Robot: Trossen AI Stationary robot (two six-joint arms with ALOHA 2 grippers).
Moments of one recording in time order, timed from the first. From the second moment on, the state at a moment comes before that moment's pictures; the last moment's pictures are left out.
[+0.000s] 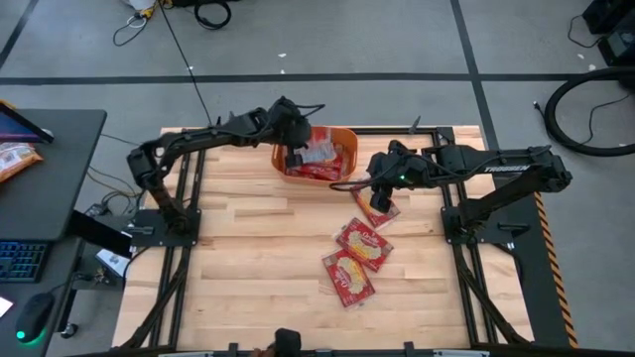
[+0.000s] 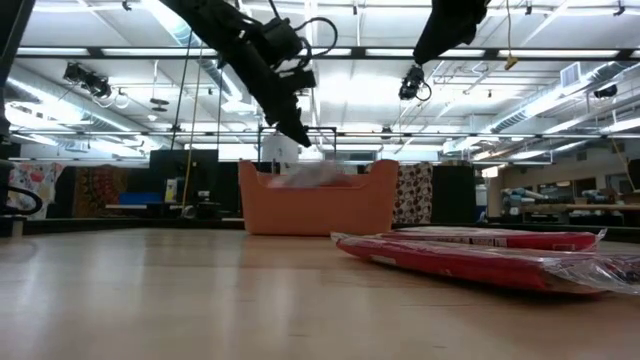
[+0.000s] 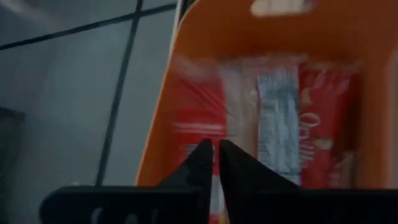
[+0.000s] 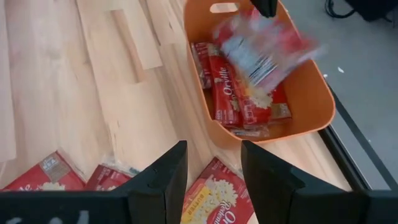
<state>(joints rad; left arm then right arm) 0.53 1.72 1.34 -0.36 -0.05 0.57 0.02 1.25 1.27 -0.86 0.37 0.21</state>
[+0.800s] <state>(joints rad) 0.30 1.69 1.36 -0.30 0.36 -0.24 -0.02 1.25 1.27 -0.89 0.19 0.21</state>
